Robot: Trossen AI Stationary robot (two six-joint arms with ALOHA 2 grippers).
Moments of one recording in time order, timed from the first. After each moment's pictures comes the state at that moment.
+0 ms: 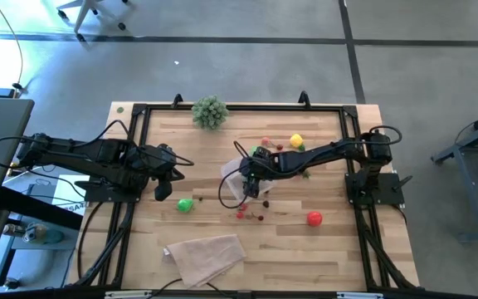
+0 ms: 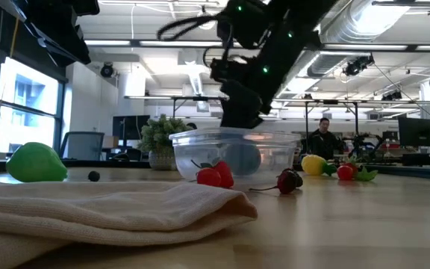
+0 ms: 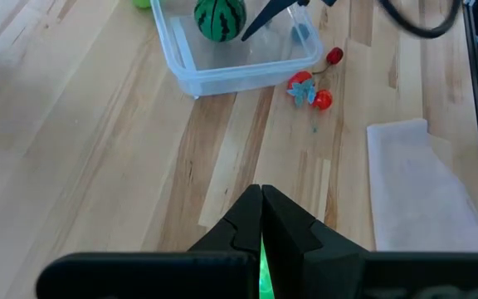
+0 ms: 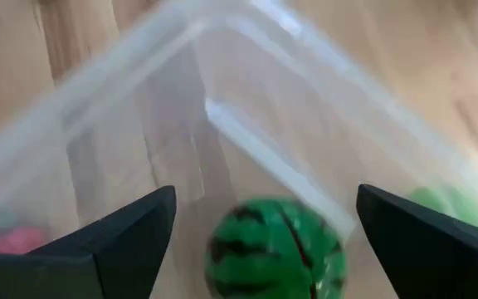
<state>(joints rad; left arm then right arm) 0.02 0.79 0.73 -0.76 -0.07 -0.39 0.01 1.86 1.21 -0.33 0.26 0.17</state>
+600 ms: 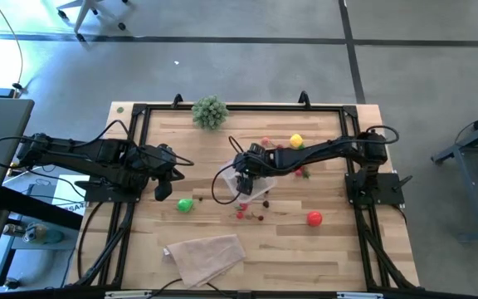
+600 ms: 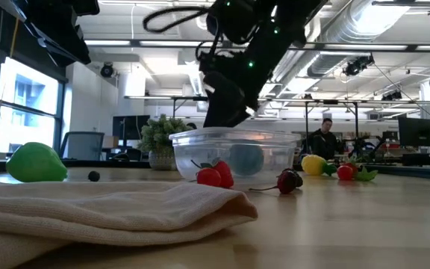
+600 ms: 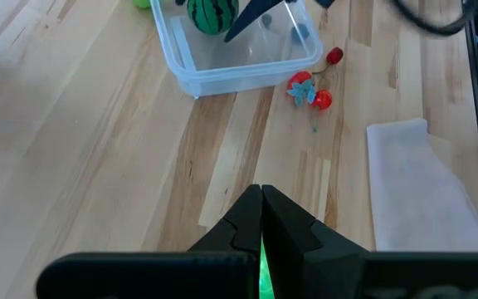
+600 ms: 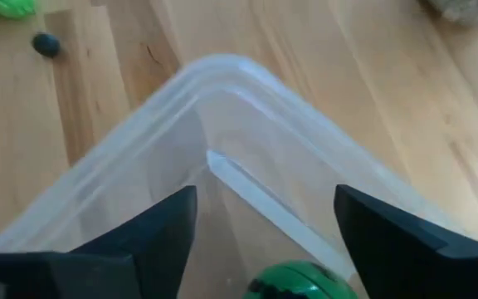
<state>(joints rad) 0.02 0.79 0.73 -0.76 -0.07 -0.39 -0.02 1.91 1.29 -0.32 0.24 0.18</state>
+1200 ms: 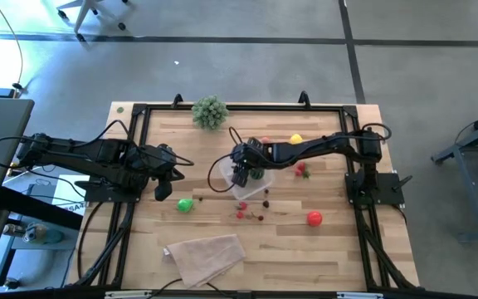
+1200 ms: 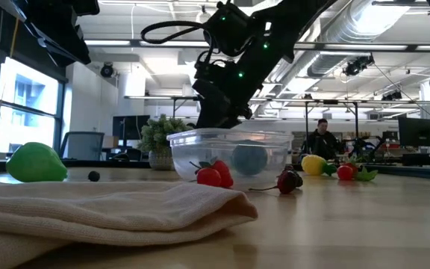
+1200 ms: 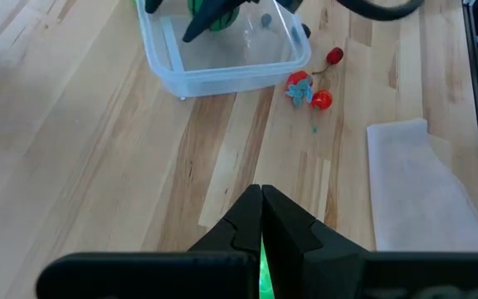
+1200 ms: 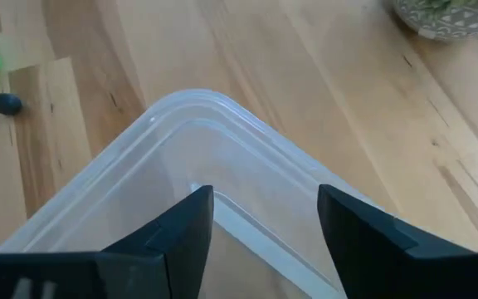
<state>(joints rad) 0.02 0.79 0.73 -0.76 -0.07 -0.39 -0.08 1.94 1.29 -0.20 0.21 0.18</state>
